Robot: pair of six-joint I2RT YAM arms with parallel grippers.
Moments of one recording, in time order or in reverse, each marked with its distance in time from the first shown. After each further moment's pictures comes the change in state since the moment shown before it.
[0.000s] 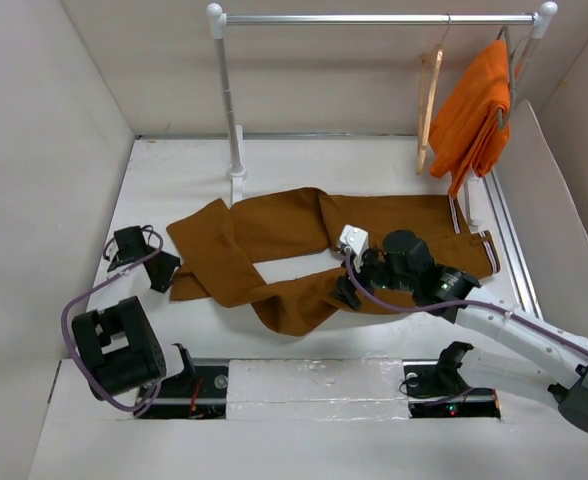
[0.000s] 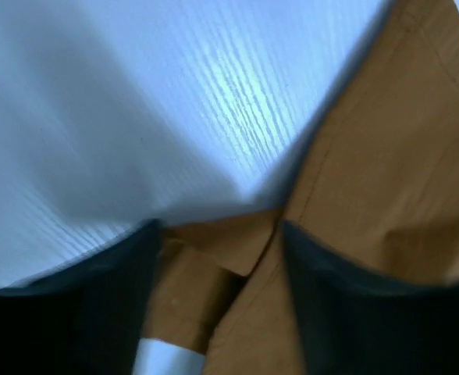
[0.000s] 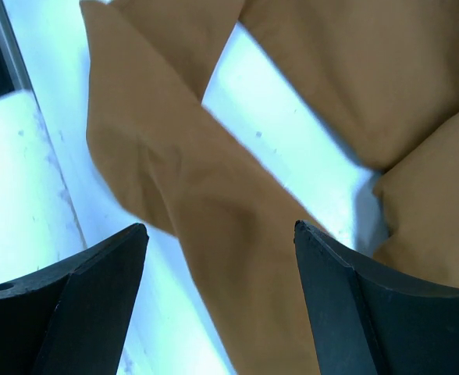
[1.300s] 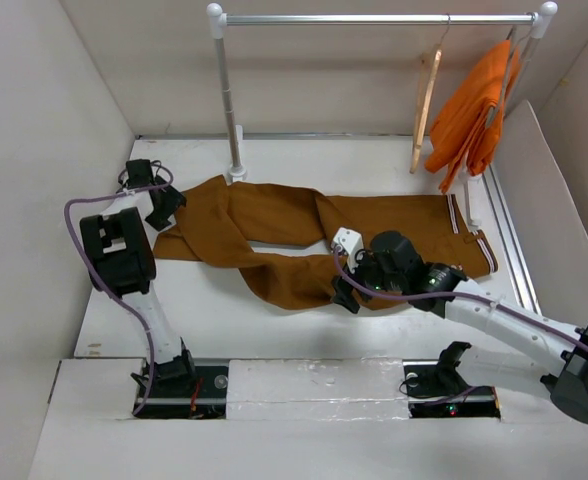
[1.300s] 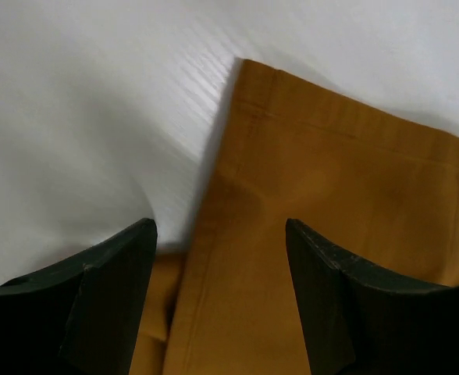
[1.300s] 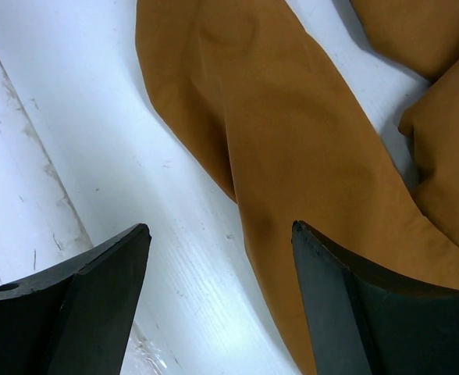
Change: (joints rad) left arm -0.109 0.631 0.681 0.034 -0.006 0.188; right arm 0.006 0.086 0.003 -0.084 0.057 0.068
